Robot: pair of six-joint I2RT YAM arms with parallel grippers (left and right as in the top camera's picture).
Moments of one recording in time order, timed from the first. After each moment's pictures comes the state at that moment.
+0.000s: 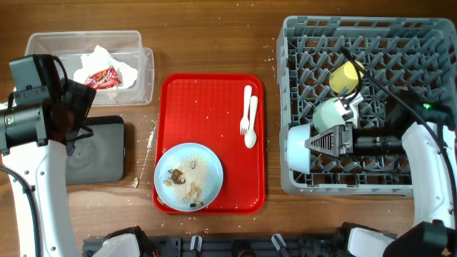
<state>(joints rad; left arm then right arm) 0.24 1.29 1.39 -1.20 -0.19 -0.95 -0.24 1.39 1.05 -1.50 -1.09 -0.42</state>
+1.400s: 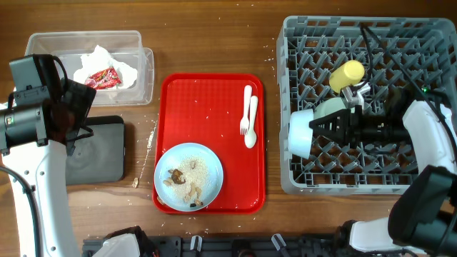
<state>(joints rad) 0.24 1.29 1.39 -1.20 -0.19 -0.95 -0.31 1.64 1.10 -1.52 -1.27 -0.52</state>
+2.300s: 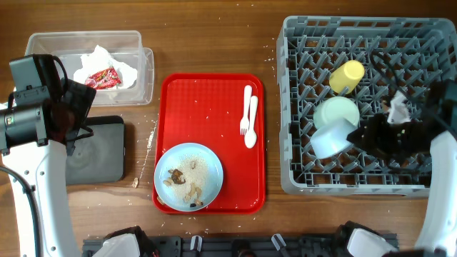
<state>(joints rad) 0.24 1.29 1.39 -1.20 -0.19 -0.95 -0.40 1.30 1.21 -1.42 -0.50 -0.01</state>
